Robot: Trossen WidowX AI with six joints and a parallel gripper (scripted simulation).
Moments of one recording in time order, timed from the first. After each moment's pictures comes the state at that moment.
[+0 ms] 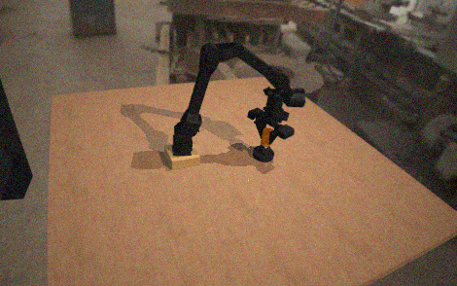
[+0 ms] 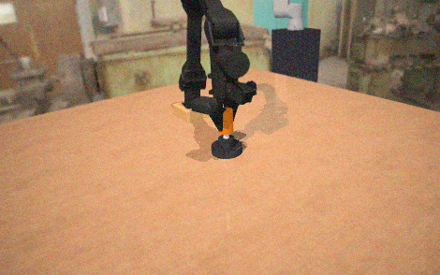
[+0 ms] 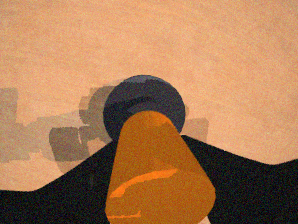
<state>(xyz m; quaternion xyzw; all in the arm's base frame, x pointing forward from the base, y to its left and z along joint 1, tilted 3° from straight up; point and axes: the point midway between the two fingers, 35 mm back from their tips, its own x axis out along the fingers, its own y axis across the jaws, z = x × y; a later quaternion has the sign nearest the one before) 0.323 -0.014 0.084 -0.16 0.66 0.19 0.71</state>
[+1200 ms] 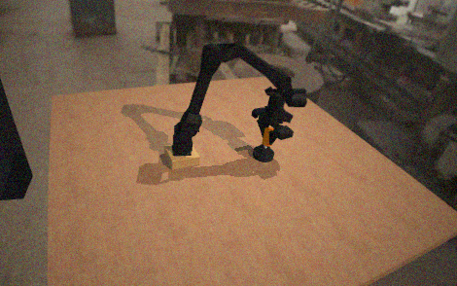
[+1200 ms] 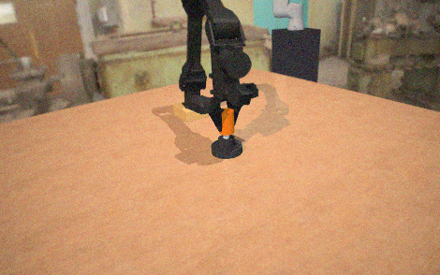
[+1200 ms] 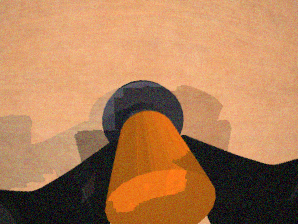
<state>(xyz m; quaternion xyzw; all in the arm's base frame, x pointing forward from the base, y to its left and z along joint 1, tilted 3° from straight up) 0.329 -0.014 0.085 -0.09 0.68 0.12 0.72</state>
